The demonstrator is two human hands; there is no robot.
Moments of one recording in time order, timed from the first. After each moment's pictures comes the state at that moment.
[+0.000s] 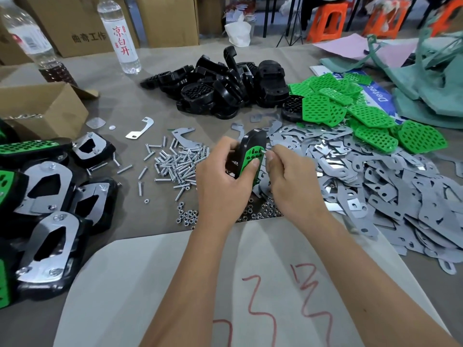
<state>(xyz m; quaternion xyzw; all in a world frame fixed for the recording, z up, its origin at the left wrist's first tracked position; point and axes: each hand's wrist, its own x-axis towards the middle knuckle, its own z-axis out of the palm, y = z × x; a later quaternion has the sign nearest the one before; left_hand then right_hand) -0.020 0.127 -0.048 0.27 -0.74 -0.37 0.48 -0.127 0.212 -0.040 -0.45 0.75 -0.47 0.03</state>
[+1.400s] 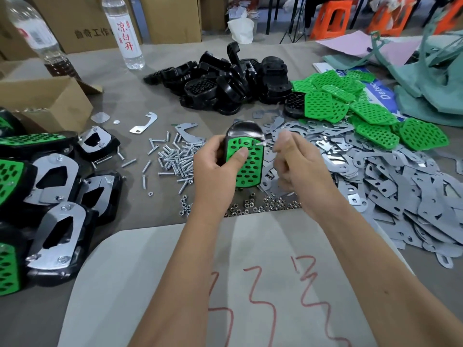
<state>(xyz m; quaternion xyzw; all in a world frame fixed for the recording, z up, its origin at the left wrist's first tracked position) -0.012 0.122 -0.043 0.30 -0.61 -0.58 0.44 -0.143 0.218 -0.040 -0.36 0.64 -0.62 0.27</state>
